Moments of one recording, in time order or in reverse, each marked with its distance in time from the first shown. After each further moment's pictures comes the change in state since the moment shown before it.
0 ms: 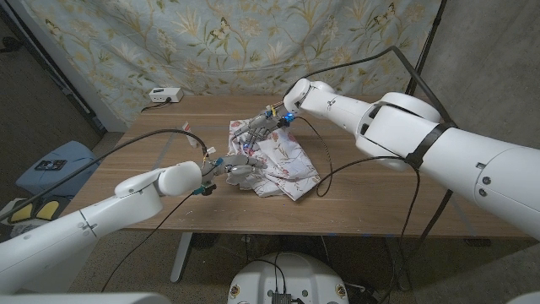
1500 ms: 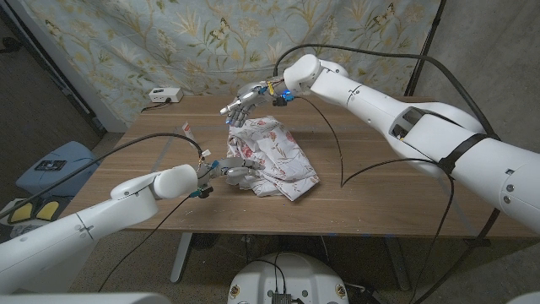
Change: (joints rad) left arm 0.013 0.014 0.006 0.048 -0.041 -0.049 0.006; left_hand 0.000 0.000 0.000 0.000 0.000 0.012 0.002 -0.004 -0.002 -0.003 -0.004 -0.012 0.000 -0.004 -0.004 -0.006 0.000 -0.004 -0.008 -0.006 0.000; right arm -0.070 -0.244 0.095 -0.546 -0.040 0.130 -0.081; right_hand 0.004 0.004 -0.040 0.002 0.051 -0.114 -0.073 -0.040 0.000 -0.122 -0.050 -0.116 -0.003 -0.222 0.000 -0.036 -0.051 -0.116 -0.019 -0.096 0.001
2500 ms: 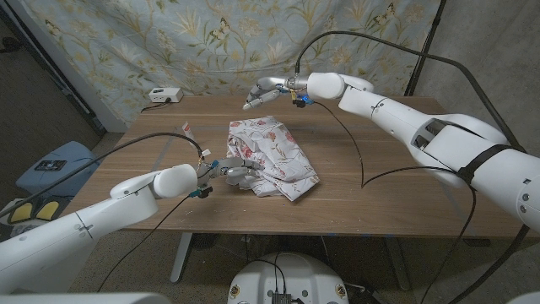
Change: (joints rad) left arm -0.004 0.004 -0.001 -0.014 -0.002 0.024 -0.009; left_hand 0.000 0.000 0.003 -0.003 0.000 -0.004 -0.003 -0.003 0.003 0.000 0.000 0.001 0.001 -0.015 -0.015 0.003 0.000 -0.023 -0.023 0.000 0.001; right arm -0.062 -0.146 0.014 0.043 -0.318 0.414 -0.427; right_hand -0.037 -0.003 -0.036 0.024 0.004 0.011 -0.043 0.000 0.000 -0.007 -0.025 -0.007 -0.008 -0.024 0.000 0.012 -0.018 -0.002 -0.004 -0.015 0.000
